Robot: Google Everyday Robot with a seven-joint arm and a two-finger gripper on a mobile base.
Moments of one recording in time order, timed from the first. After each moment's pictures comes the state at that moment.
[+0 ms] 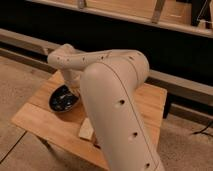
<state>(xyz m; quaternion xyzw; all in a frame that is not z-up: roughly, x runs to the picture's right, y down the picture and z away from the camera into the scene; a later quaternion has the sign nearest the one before) -0.140 0.046 0.815 -0.21 0.32 0.64 0.67</state>
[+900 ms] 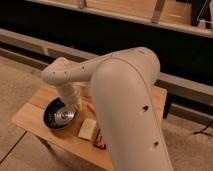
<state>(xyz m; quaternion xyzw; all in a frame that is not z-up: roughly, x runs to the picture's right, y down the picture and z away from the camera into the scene) -0.161 0.123 0.766 -0.22 0.33 0.61 0.69</state>
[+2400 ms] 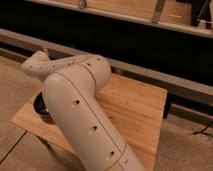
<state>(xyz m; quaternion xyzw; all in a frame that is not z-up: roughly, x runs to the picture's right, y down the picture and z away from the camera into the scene) -0.205 0.048 0.835 -0.15 0.37 0.58 0.71</state>
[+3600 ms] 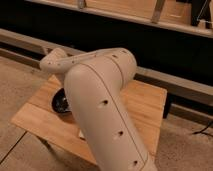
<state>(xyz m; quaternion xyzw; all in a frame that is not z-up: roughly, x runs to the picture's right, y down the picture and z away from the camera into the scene) -0.129 0.065 0.802 -0.13 0.39 0.63 0.65</state>
